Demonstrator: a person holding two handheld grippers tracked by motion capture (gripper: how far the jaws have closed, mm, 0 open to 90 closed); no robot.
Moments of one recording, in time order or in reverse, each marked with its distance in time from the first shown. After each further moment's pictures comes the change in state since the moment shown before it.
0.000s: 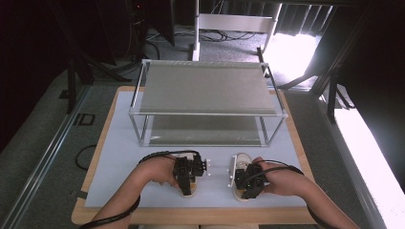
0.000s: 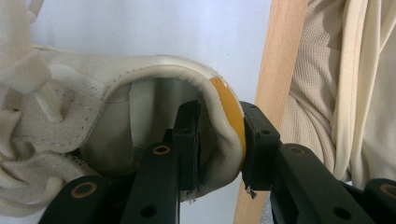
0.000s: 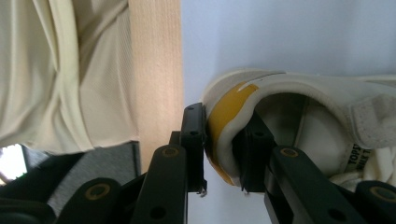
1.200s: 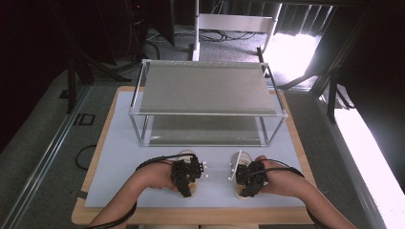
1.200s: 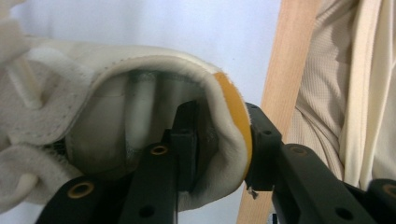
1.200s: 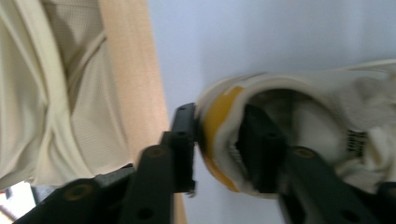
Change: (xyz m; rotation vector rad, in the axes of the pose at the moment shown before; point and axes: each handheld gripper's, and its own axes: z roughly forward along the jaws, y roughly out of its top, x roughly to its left) left arm -0.004 -0.010 0.009 -0.068 0.024 -0.026; right arm -0.007 -0.007 0.003 -0.073 -0.015 0.143
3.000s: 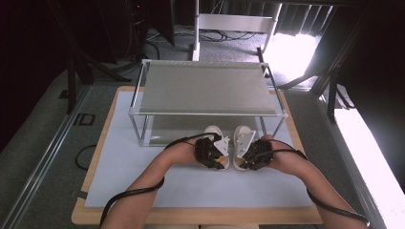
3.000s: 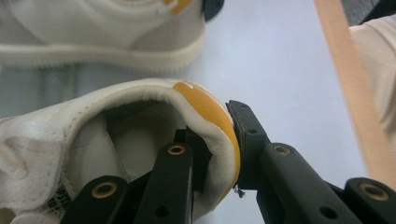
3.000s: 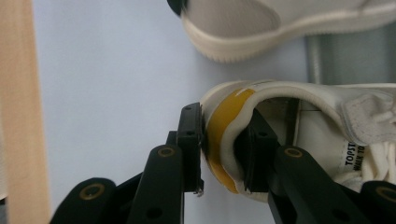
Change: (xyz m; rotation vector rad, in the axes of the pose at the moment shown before) left arm 0.053 0.063 -0.014 -0.435 0.133 0.323; right arm -0.057 -0.017 -0.022 -0.204 -0.195 -0.113
